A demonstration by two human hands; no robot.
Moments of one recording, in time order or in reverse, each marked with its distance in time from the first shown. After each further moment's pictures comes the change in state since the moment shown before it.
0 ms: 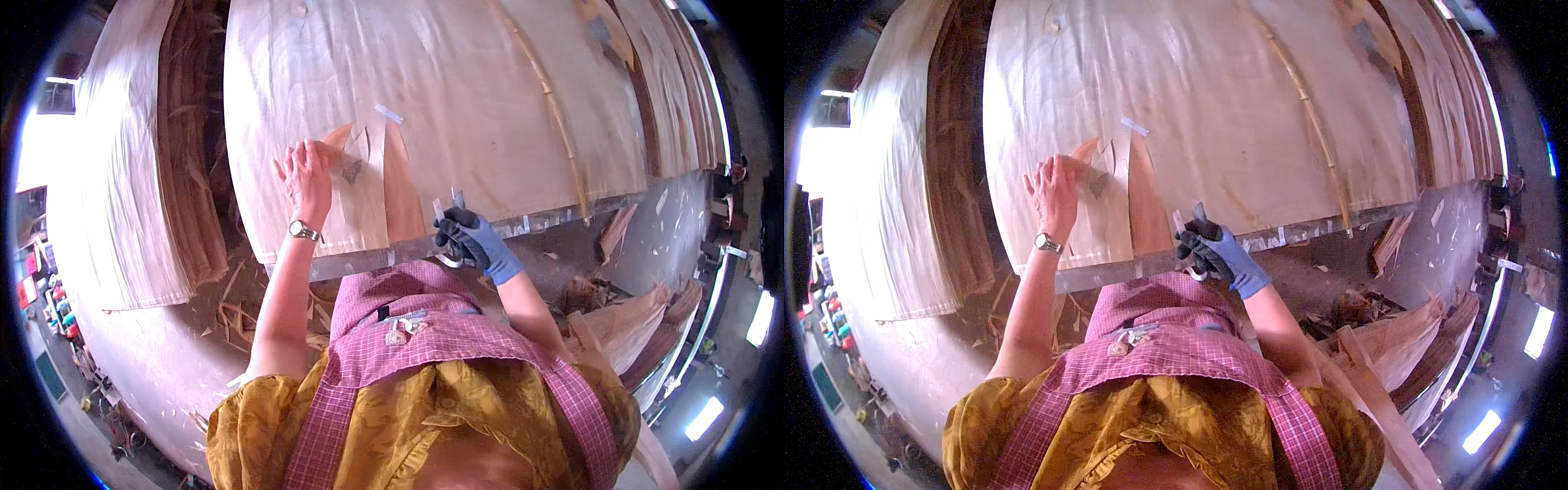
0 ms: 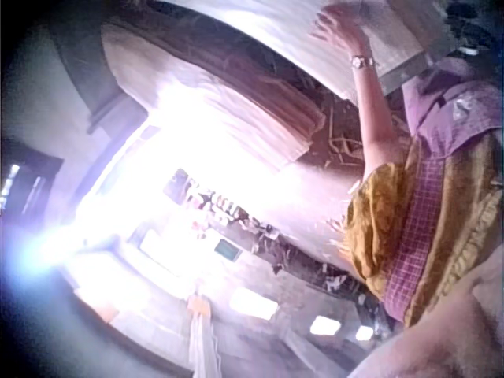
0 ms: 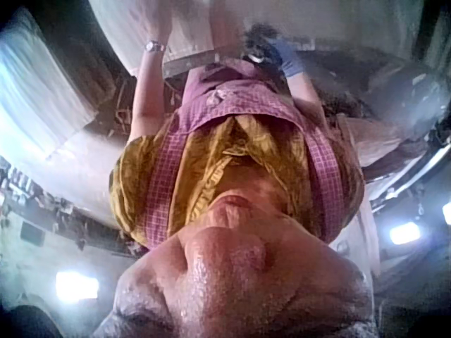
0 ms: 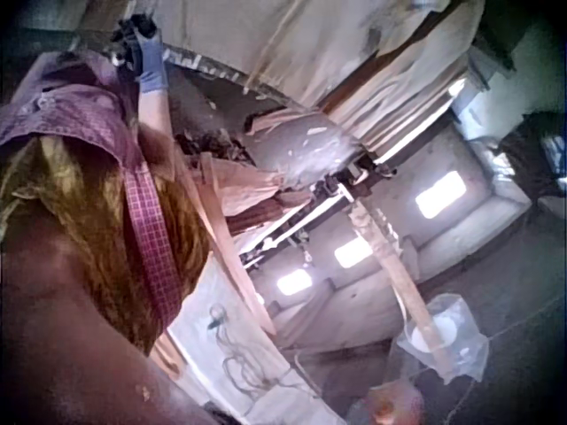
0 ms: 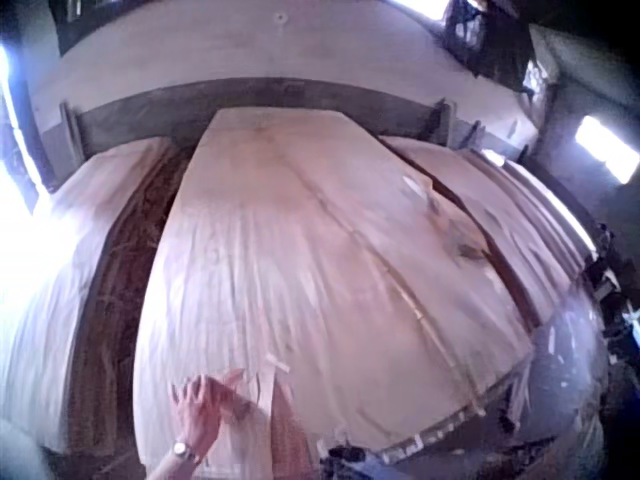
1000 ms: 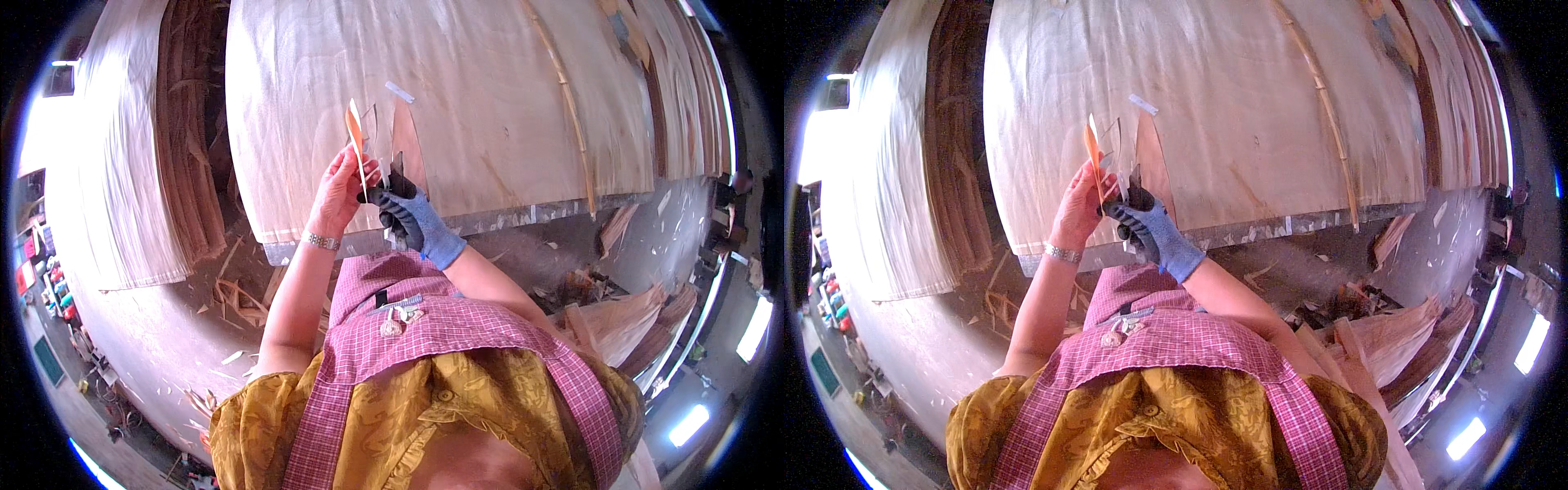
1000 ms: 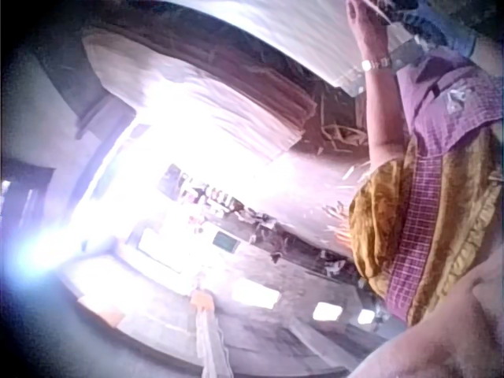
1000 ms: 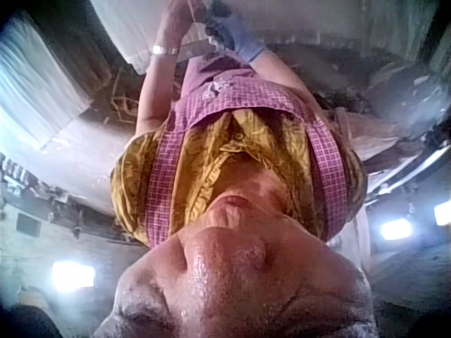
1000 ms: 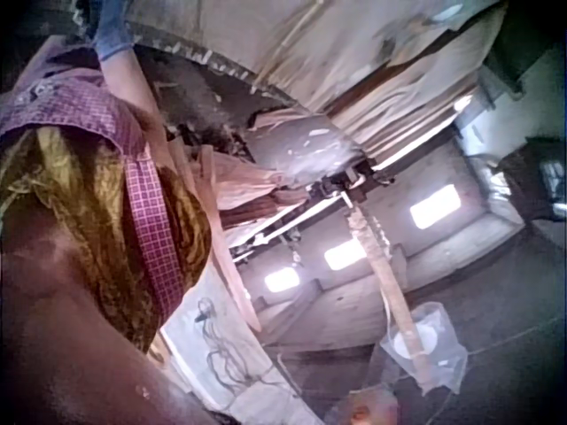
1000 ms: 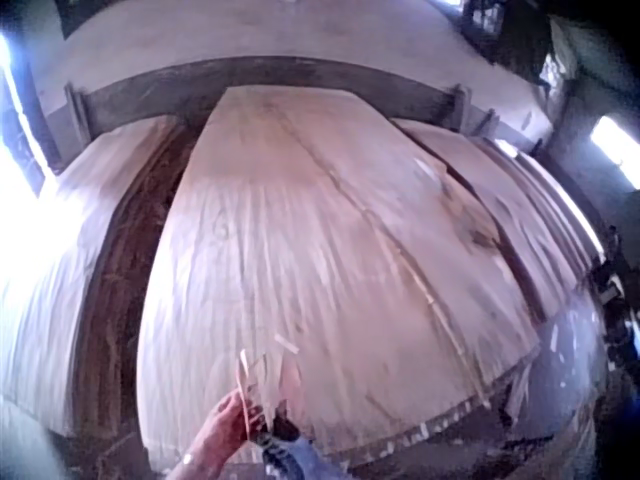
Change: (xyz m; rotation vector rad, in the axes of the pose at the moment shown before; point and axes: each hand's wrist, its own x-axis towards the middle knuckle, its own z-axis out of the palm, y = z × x) left_hand -0.042 0.037 -0.025 -2.256 -0.629 -0.908; right_hand 0.060 0.009 0.112 0.244 -0.058 -0.054
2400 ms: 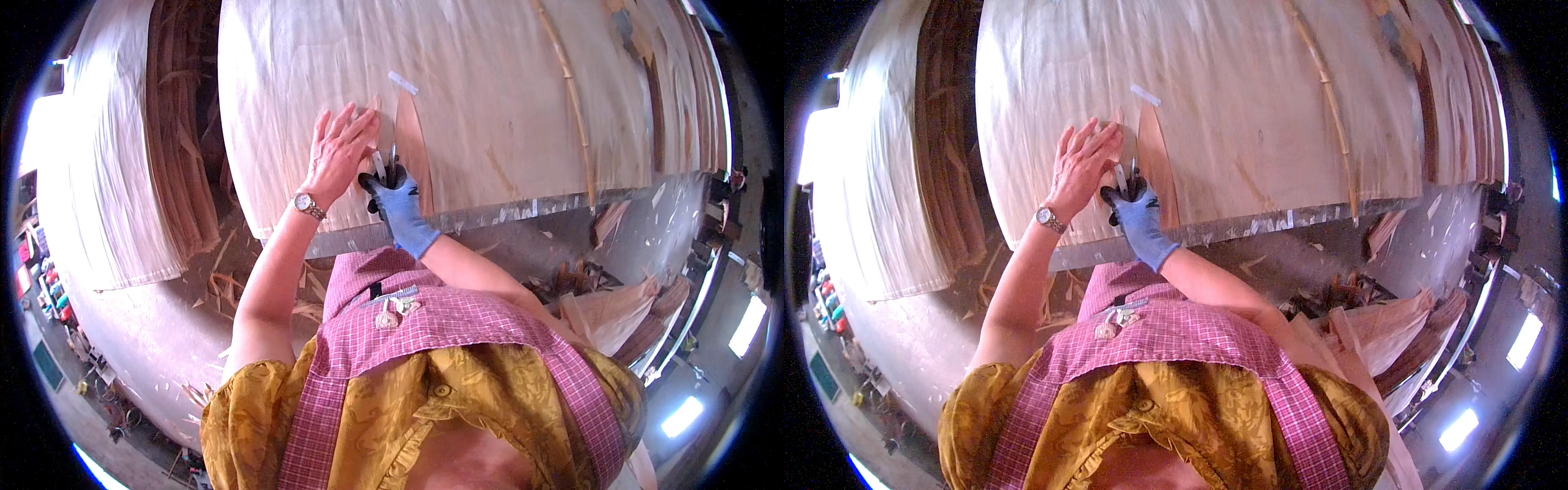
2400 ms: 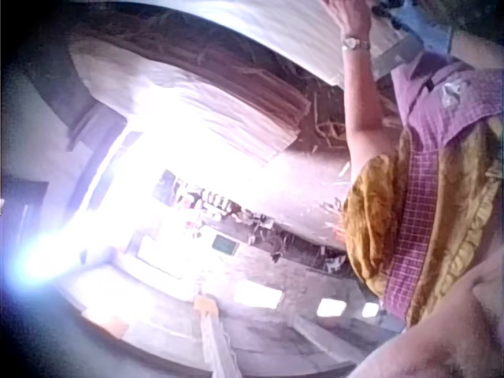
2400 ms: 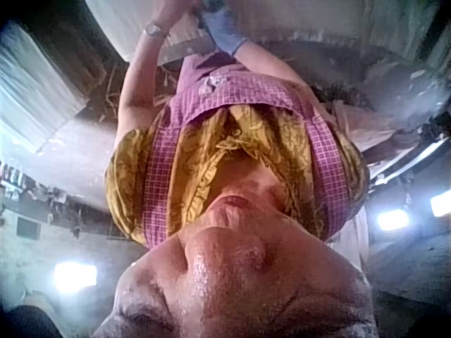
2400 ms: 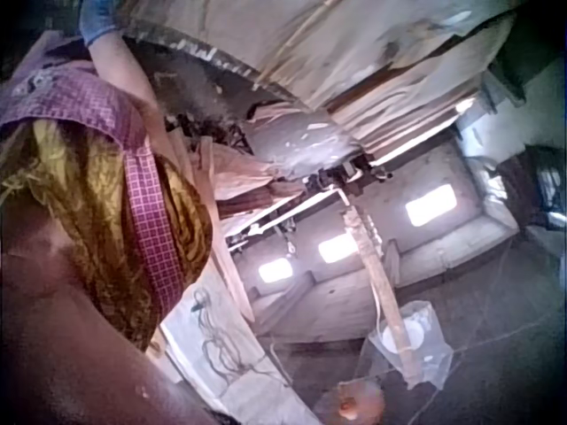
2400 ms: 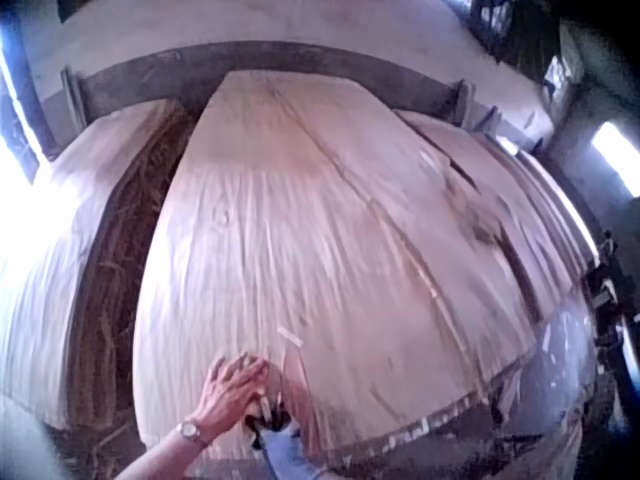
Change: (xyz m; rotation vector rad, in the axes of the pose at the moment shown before) left_hand 0.030 0.038 0.004 2.150 -0.223 0.858; right_hand 0.039 0.045 0.014 -0.141 0.365 -0.208
